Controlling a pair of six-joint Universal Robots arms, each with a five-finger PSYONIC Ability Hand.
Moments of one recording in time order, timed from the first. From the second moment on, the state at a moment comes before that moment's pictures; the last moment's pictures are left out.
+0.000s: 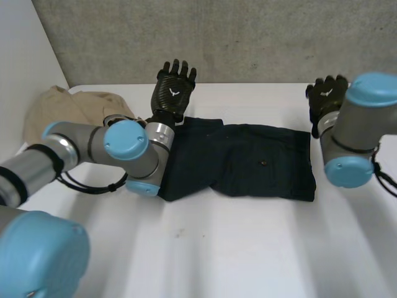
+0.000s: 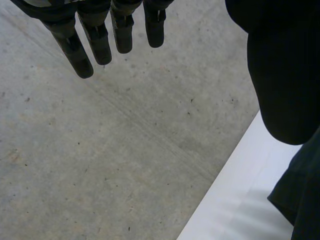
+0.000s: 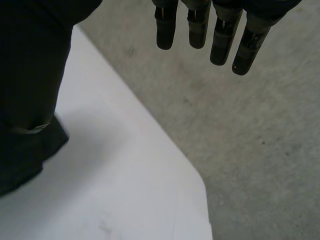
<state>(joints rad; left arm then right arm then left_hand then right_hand) 4.15 -2.63 -0.82 3.76 -1.57 3.72 1.88 -0.82 1.03 -0.15 1.74 2.54 0.19 0.21 0.21 0.20 0.05 0.20 0.22 0.22 0.24 0.07</state>
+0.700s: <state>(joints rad) 4.14 -2.06 -1.59 3.68 -1.57 3.35 1.81 -0.97 1.54 -0.14 1.42 2.83 0.19 0.21 0.21 0.20 0.05 0.80 1.02 1.00 1.01 0.78</state>
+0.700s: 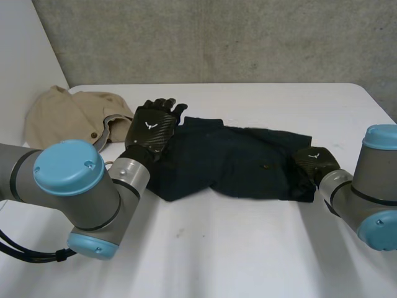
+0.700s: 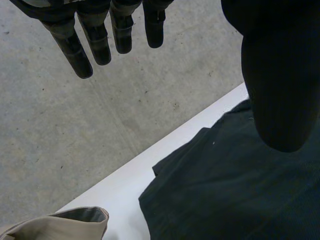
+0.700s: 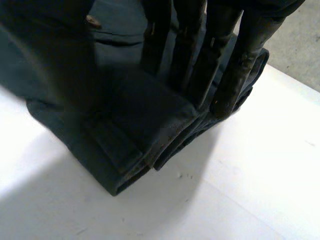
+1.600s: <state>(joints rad) 4.15 -2.00 -1.49 3.63 -1.65 3.35 2.22 -1.00 1.33 0.01 1.18 2.29 0.19 0.21 0.21 0.20 0.05 0.49 0.63 0.64 0.65 0.49</state>
